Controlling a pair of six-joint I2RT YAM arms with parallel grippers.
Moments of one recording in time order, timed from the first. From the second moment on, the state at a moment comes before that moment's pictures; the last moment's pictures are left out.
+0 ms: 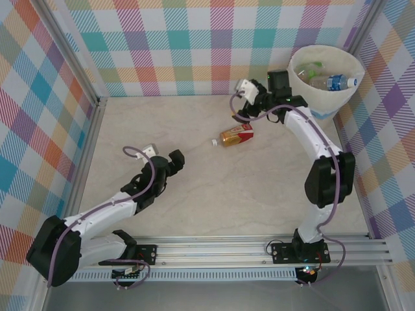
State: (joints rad) left arm -0.60 1.10 0.51 0.07 -0.46 -0.86; right arm 0.27 1.85 1.72 -0.54 -0.51 -0.84
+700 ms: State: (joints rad) left arm -0.57 0.82 0.40 -0.09 -0.51 -0.89; right arm 0.39 2.40 2.08 -0.96 -0.15 -1.34
